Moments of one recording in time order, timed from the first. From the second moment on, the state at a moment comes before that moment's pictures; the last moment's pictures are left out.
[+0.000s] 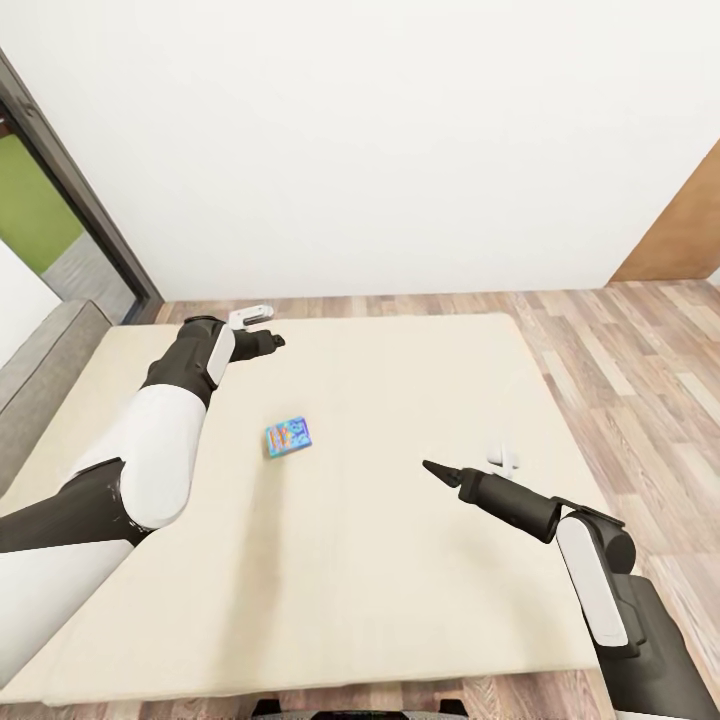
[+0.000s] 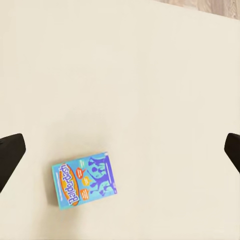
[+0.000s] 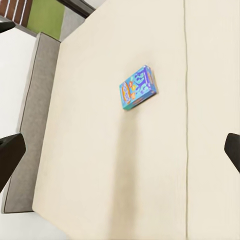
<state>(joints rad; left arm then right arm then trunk) -1.40 -0.09 0.38 -0.53 -0.20 0.69 -0.05 -0.41 -0.07 -0.09 -1.56 -0.55 0.86 0.45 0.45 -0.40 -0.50</state>
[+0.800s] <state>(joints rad) -1.40 -0.10 0.38 -0.53 -0.20 0.65 -0.05 -0.41 -0.07 -0.09 -1.56 -0.55 0.86 0.45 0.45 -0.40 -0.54</state>
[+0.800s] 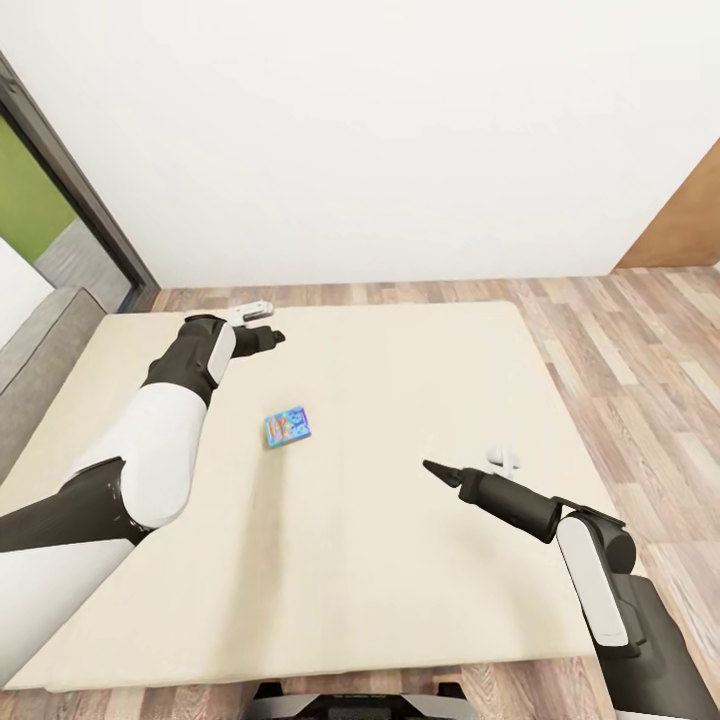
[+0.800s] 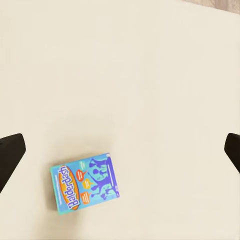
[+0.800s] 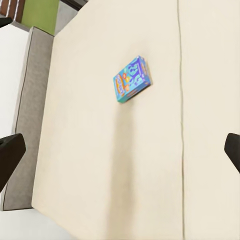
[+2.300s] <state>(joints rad) -1.57 -0.10 0.38 -0.52 -0.20 0.71 0.04 -0.41 -0.07 -0.09 -1.56 -0.55 0.86 0.45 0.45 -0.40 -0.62</state>
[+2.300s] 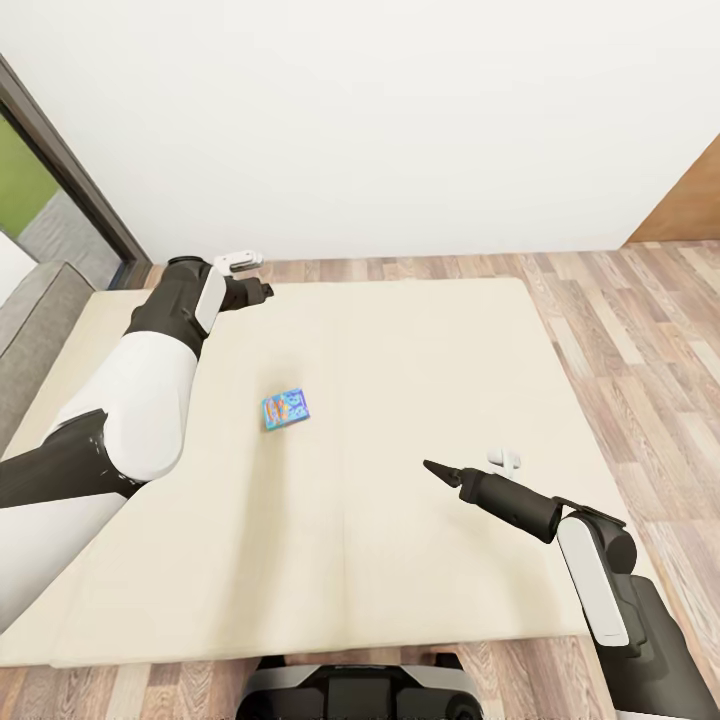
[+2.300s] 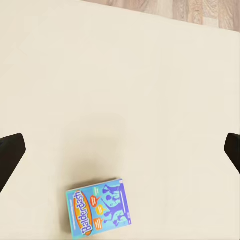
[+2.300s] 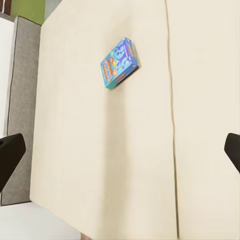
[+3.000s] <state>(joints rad) -1.57 -0.10 0.38 -0.52 -0.20 0.70 0.11 -0.41 -0.07 -0.09 -1.56 -0.55 0.86 0.45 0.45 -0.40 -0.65</state>
